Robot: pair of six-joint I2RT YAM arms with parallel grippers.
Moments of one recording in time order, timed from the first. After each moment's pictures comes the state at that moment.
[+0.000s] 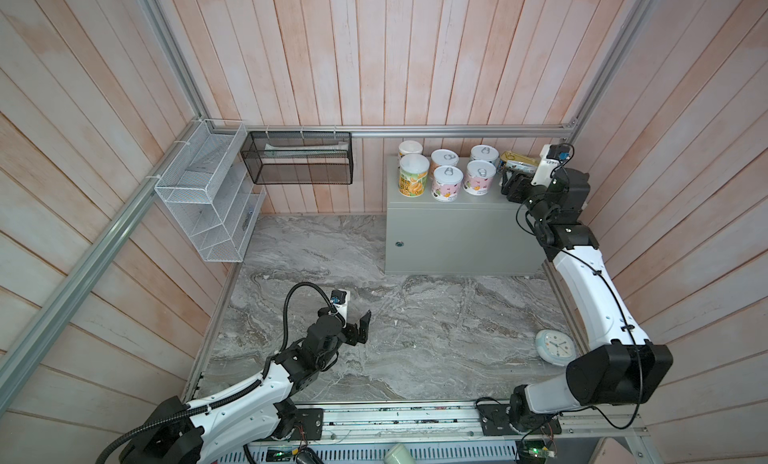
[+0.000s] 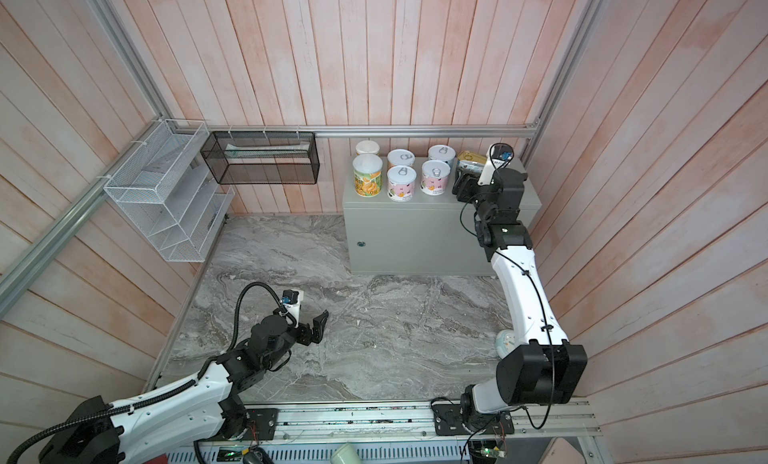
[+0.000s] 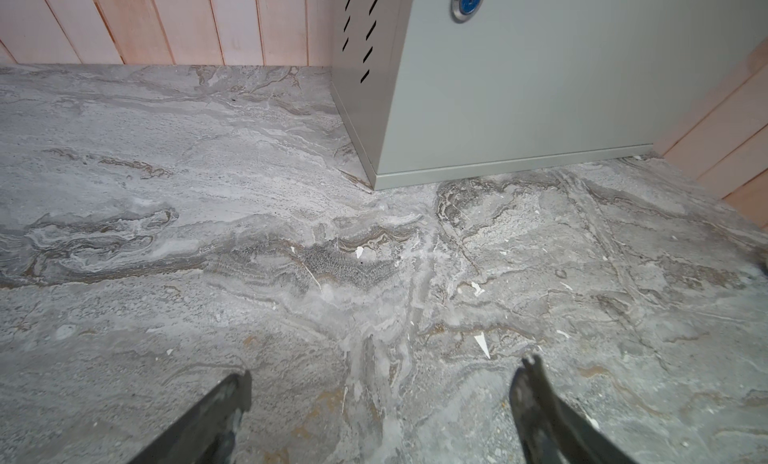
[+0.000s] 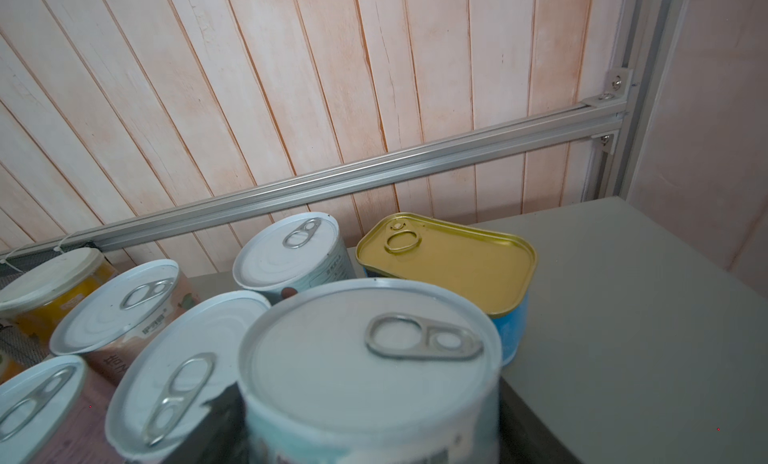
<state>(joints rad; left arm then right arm) -0.75 0.94 0.29 0.22 -0.27 -0.30 0.04 1.48 1.53 -0.13 -0.07 0.26</state>
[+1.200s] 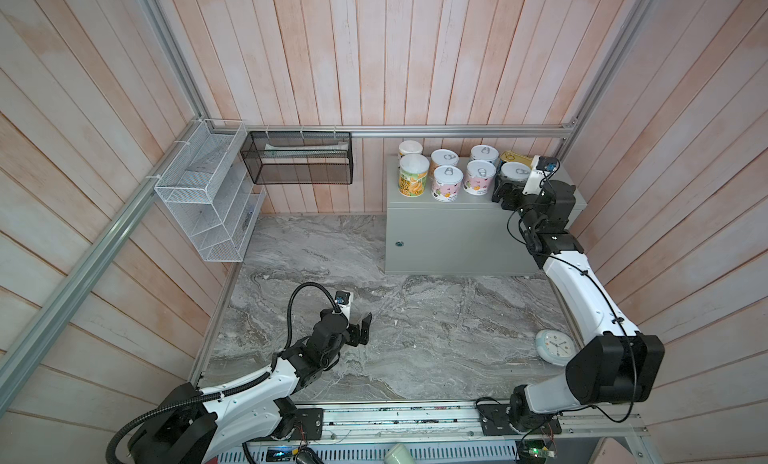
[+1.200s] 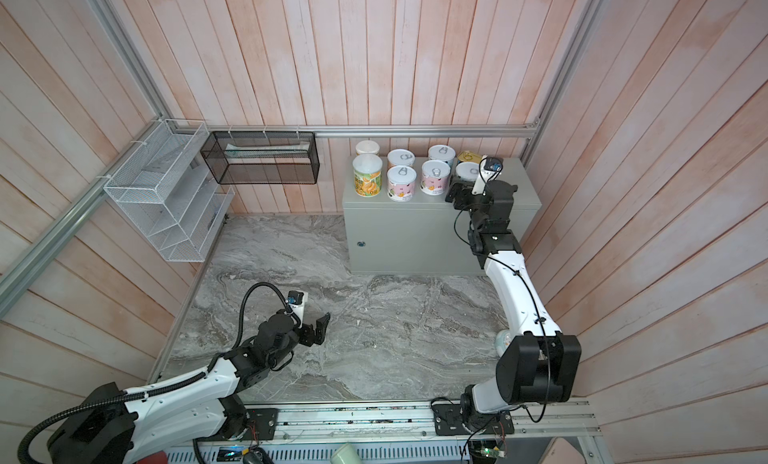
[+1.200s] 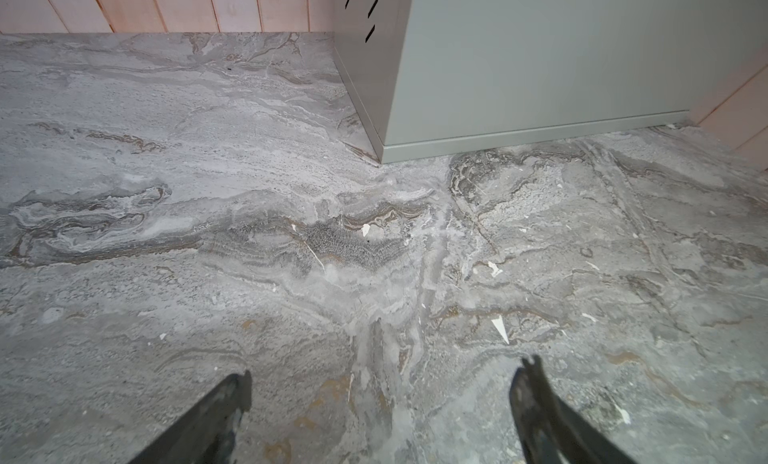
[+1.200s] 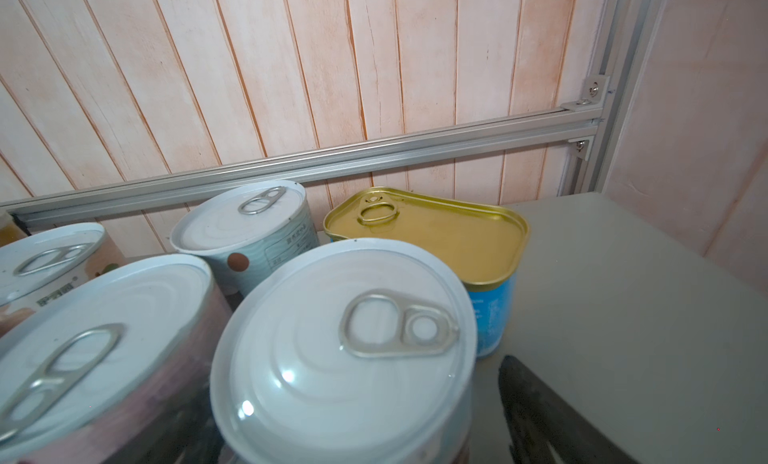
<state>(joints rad) -0.75 1.03 0.29 0.25 -0.27 -0.30 0.05 1.47 1.38 0.04 0.00 0.16</state>
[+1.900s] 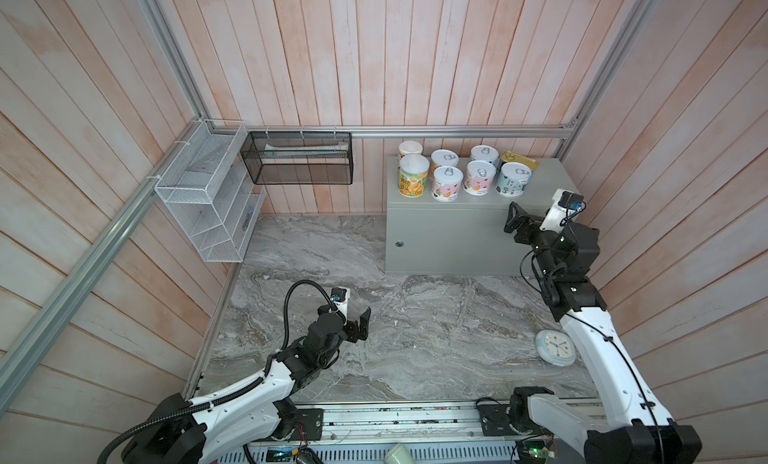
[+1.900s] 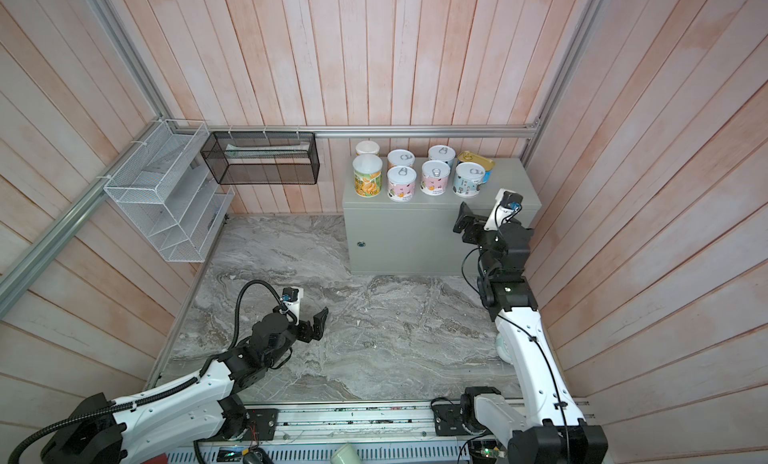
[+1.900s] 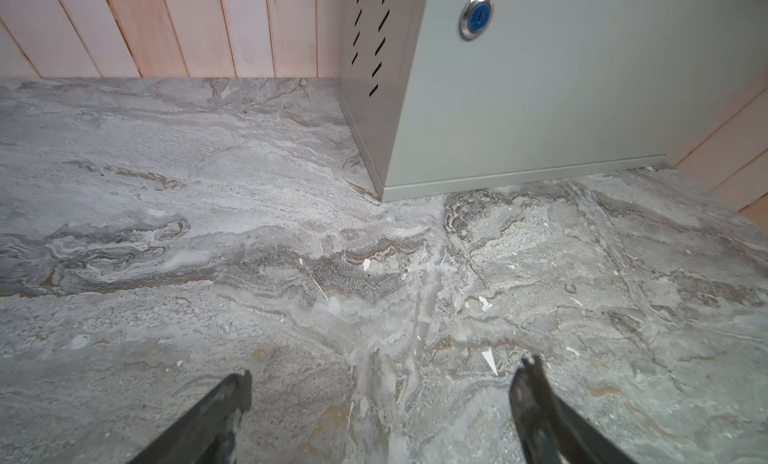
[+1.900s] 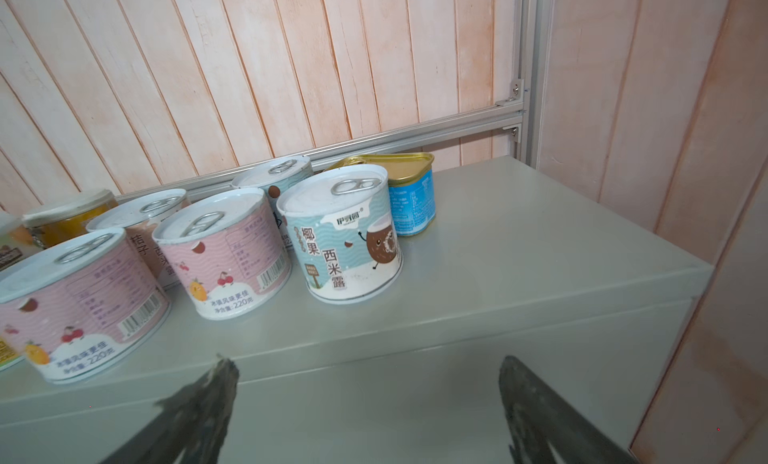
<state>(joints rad) -0.74 0.95 0.30 0.24 -0.31 -0.29 0.05 1.02 0.97 0.06 0.05 0.23</state>
